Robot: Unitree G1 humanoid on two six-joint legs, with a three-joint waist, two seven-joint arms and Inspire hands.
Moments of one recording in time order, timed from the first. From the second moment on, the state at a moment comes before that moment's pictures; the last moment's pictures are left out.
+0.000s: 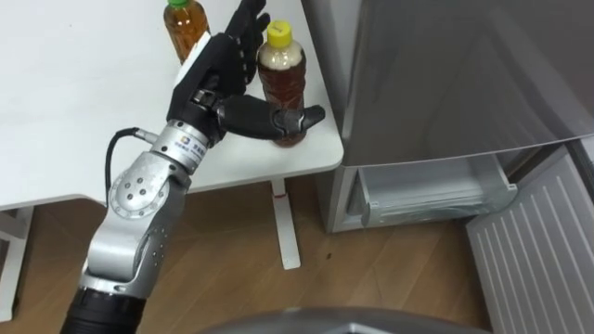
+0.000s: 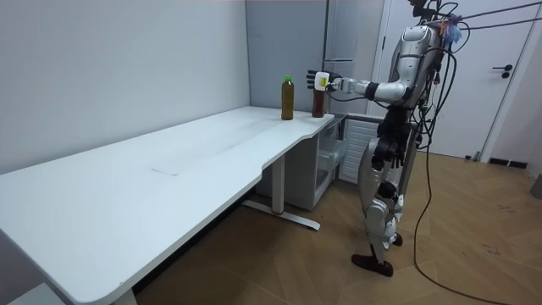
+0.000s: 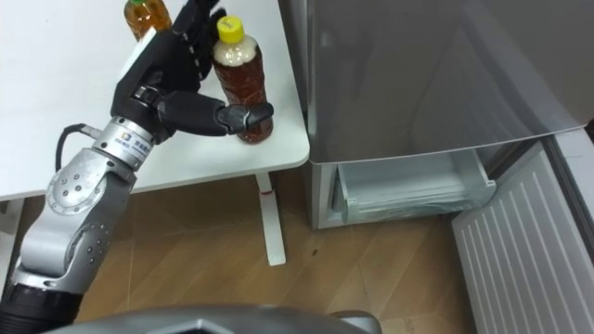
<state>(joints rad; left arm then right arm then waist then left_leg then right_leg) 0.08 0.27 -0.16 -0.19 -0.32 0.04 -0.21 0.10 -0.26 0.13 1.32 -0.35 0.15 0.23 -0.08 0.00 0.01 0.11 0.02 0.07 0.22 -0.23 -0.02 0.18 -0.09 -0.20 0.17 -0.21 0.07</state>
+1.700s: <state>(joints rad) 0.08 0.28 -0.14 -0.12 -0.32 0.13 -0.14 0.10 -0.25 0.09 1.30 -0.34 0.20 0.23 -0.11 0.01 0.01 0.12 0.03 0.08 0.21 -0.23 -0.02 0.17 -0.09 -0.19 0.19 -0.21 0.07</state>
